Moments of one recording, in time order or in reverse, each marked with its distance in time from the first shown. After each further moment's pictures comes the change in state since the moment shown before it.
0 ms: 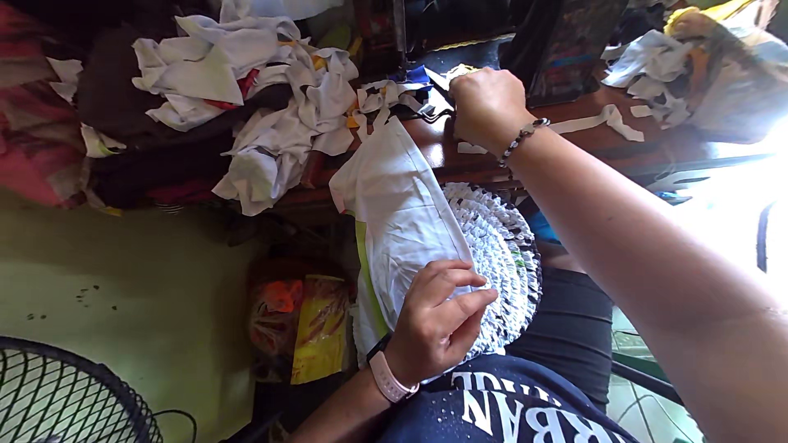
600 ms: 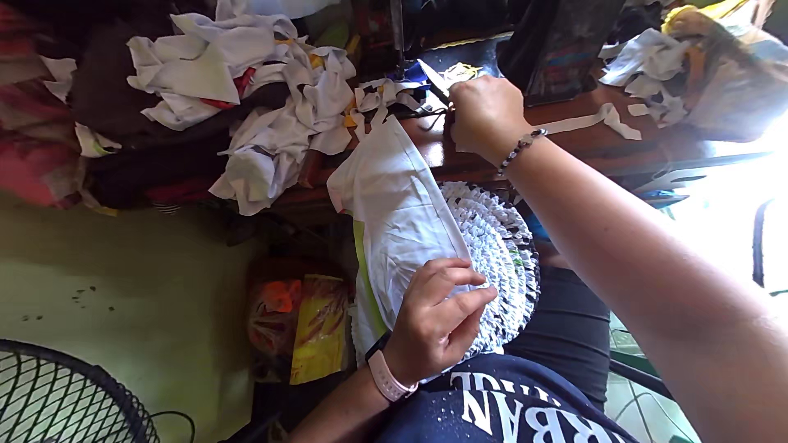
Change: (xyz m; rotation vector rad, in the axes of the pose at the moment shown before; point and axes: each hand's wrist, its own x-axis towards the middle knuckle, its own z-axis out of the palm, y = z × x) left_hand 0.002 0.000 0.001 -0.002 0.005 -0.001; right_hand -0.010 0.001 0.007 0.037 0.027 0.005
